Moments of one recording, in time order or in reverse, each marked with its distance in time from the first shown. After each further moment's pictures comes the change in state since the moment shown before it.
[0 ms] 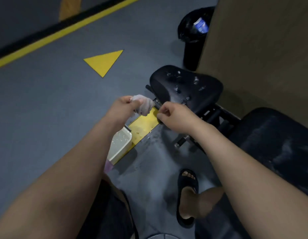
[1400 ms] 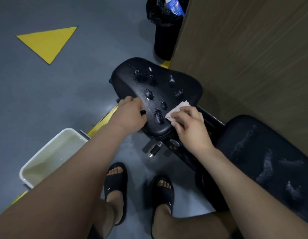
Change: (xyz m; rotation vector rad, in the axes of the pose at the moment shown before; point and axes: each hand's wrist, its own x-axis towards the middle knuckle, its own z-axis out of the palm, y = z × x) left_hand 0.133 -0.019 0.110 0.763 -0.176 0.130; right_hand 0.060 0.160 -0.001 -0.091 0.457 0.016
